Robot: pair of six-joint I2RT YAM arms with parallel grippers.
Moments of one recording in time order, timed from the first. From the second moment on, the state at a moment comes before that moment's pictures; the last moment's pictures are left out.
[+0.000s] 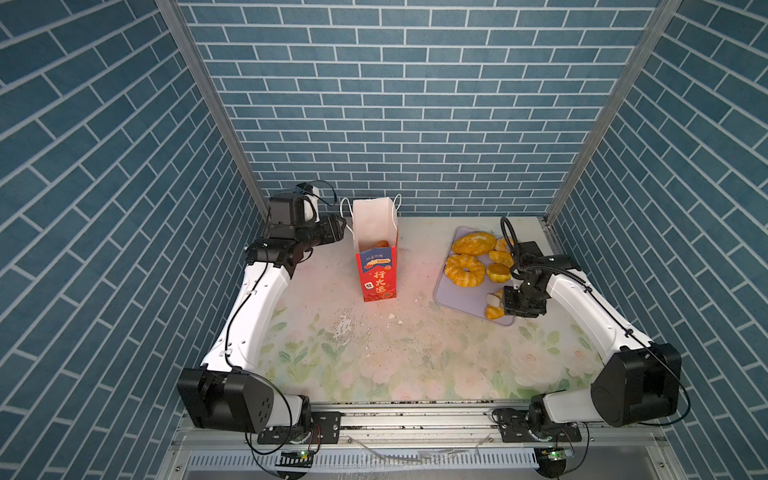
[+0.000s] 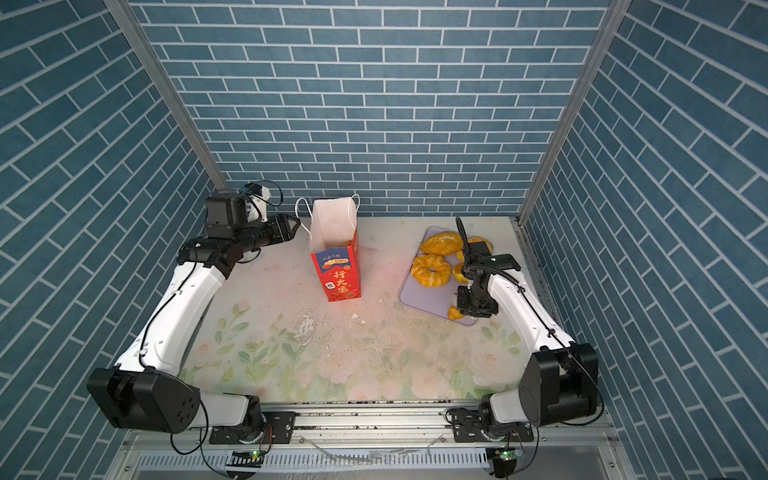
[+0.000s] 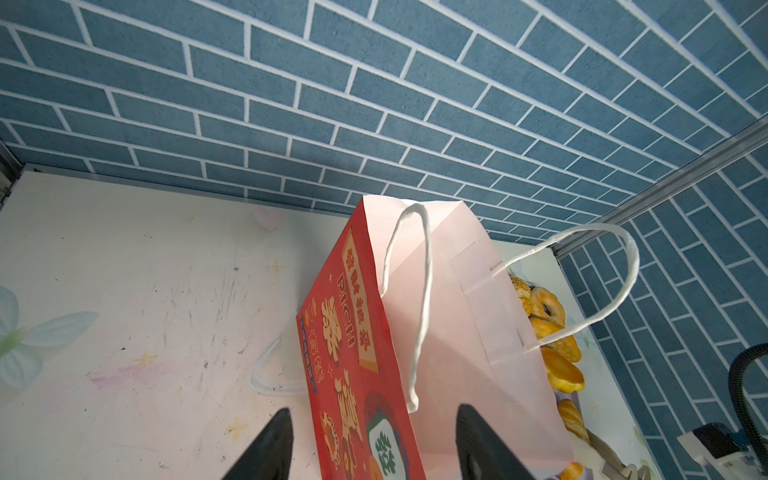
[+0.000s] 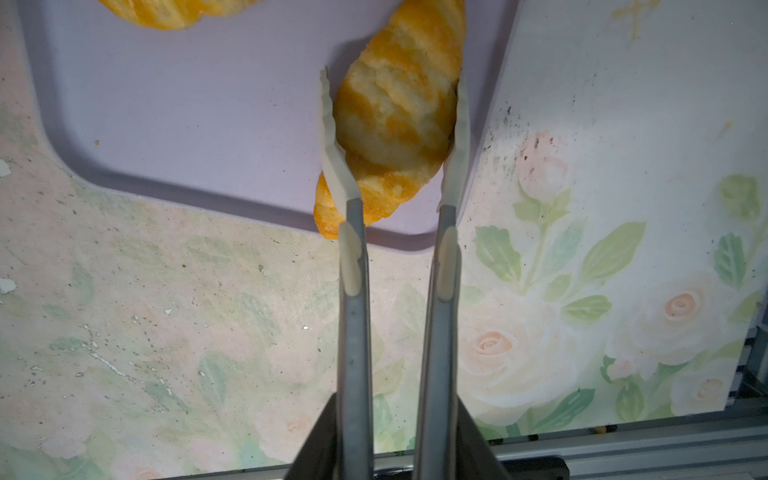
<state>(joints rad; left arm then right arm) -0.10 1.39 1.46 -0.58 0.27 -0.33 0.24 1.41 1.19 -1.22 0.01 0.31</state>
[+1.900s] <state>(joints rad) -0.12 1.41 1.50 -0.59 0.25 -0.32 0.44 1.50 1.99 -1.21 -0.20 0.08</state>
